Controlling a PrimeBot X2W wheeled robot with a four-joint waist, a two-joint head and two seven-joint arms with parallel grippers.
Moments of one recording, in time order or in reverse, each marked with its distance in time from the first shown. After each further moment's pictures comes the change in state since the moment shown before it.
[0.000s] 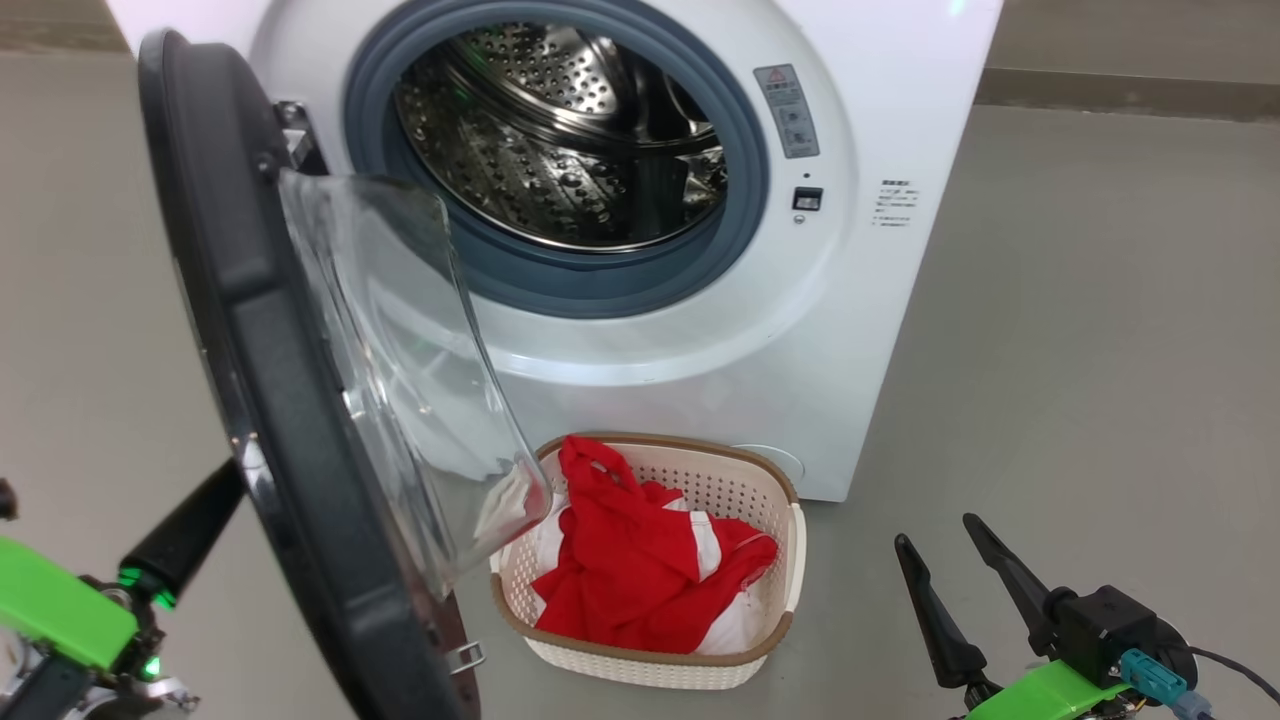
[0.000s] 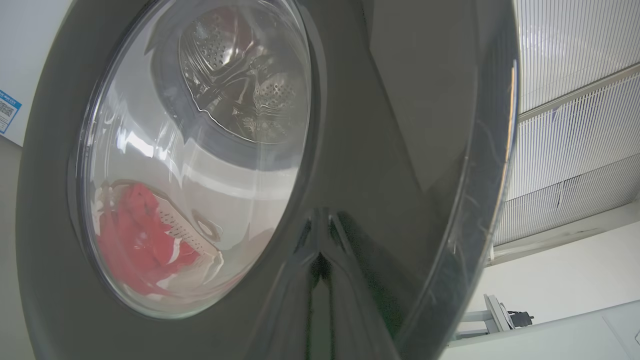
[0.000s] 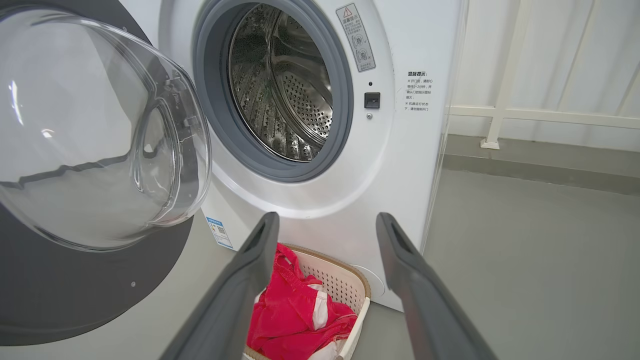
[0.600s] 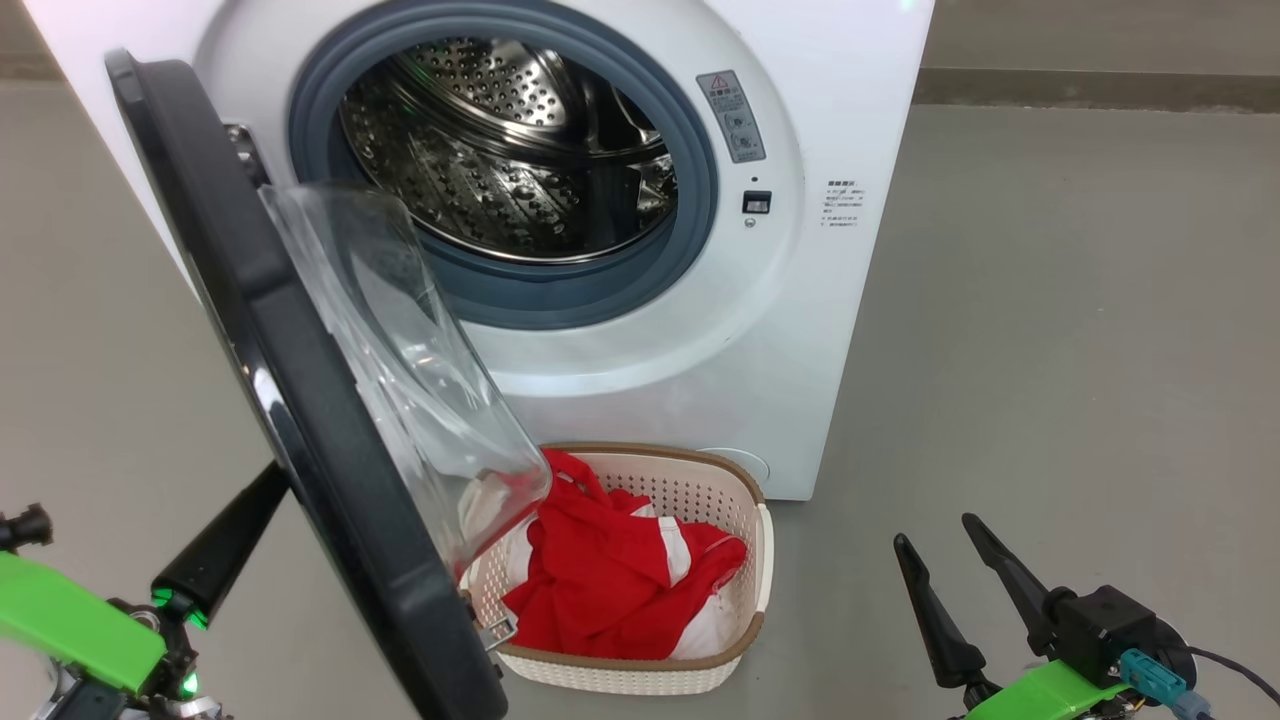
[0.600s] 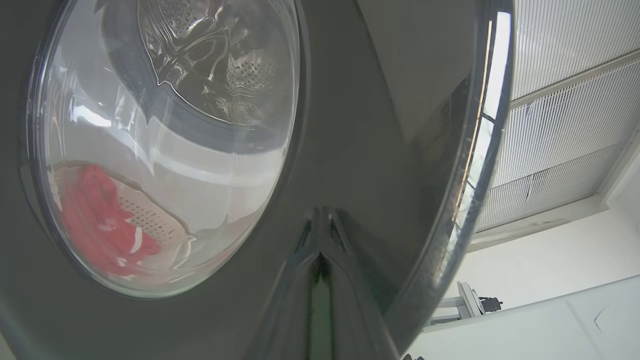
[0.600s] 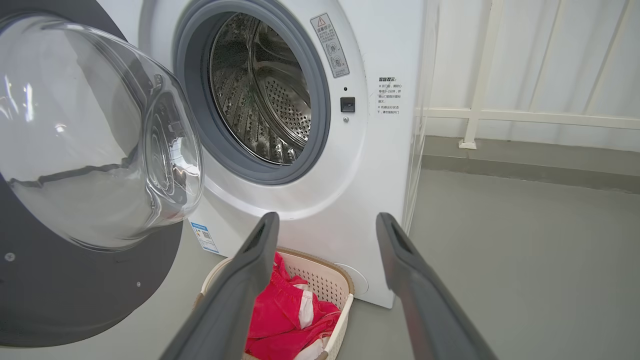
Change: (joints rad) left arm 0.061 0.000 -0.066 -0.029 -0.070 0.018 -0.091; right arm 0.000 0.002 0.000 0.000 0.000 0.000 0.000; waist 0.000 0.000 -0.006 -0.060
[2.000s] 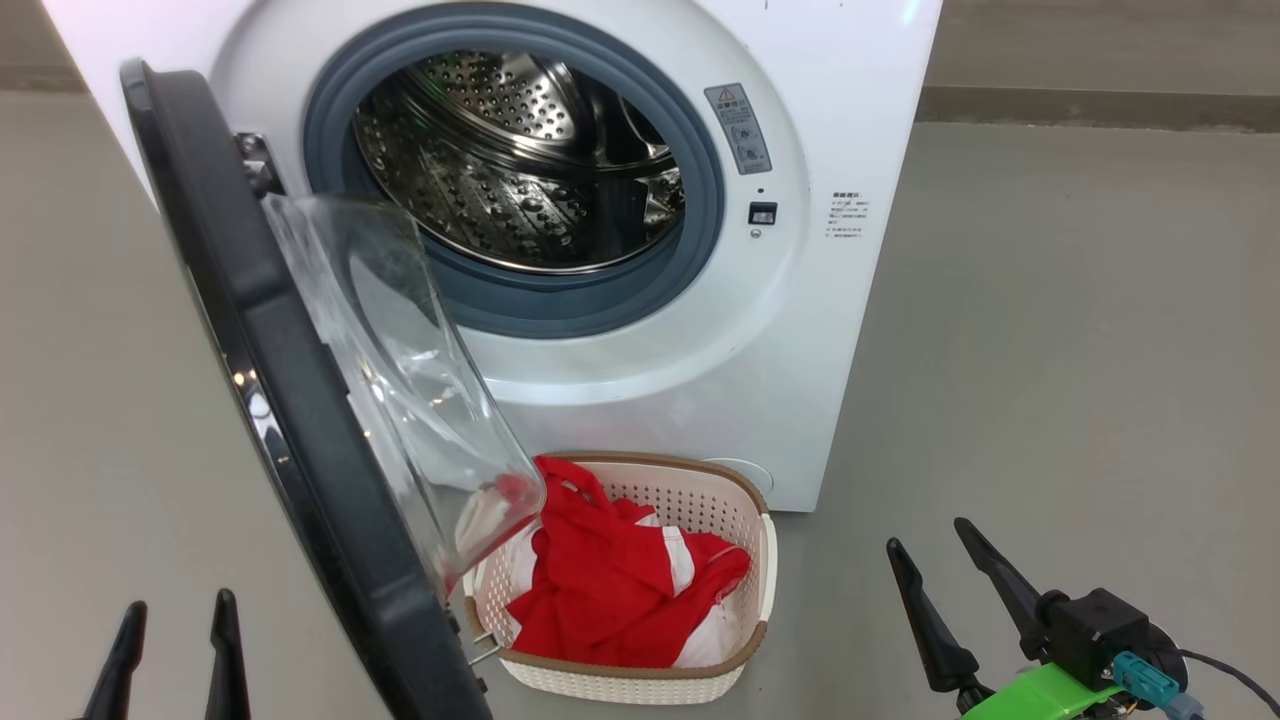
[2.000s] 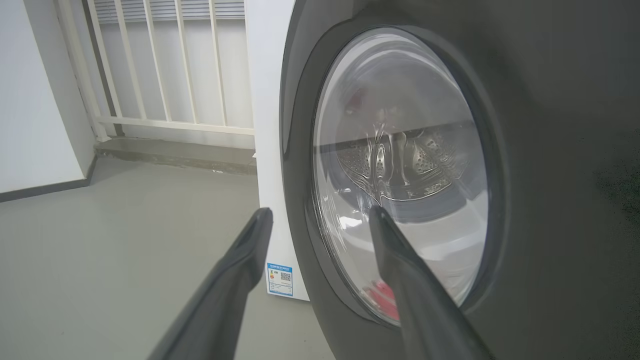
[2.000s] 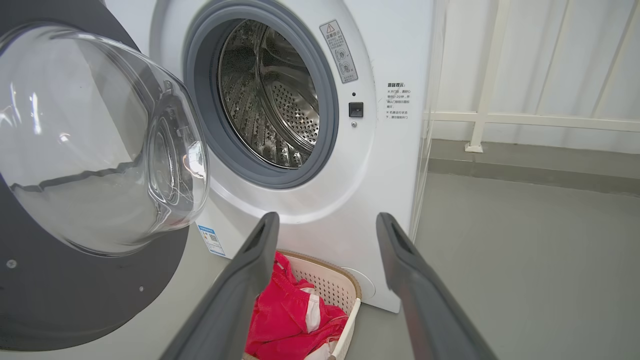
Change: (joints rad) left arm 0.243 0.074 -0.141 0.289 1.018 -0.213 -1.045; right arm 0.001 0.007 0.008 0.005 0.007 0.000 0.000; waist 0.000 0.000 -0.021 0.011
